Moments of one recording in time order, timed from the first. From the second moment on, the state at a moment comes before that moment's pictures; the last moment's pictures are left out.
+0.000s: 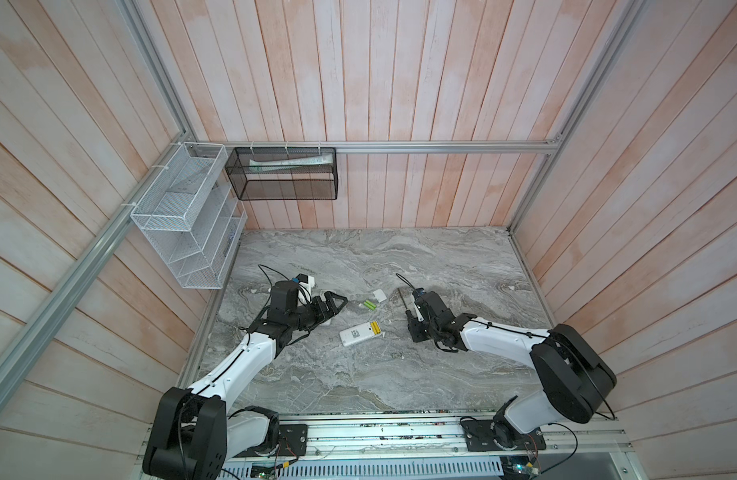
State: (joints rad) left arm -0.24 1.21 0.64 -0.06 0.55 -0.75; right arm 0.67 1.55 0.73 -0.17 0.11 0.36
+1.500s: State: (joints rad) left arm -0.40 1.47 0.73 0.30 0.52 -0.97; right arm 0.93 1.39 0.87 -0.27 0.09 0.18
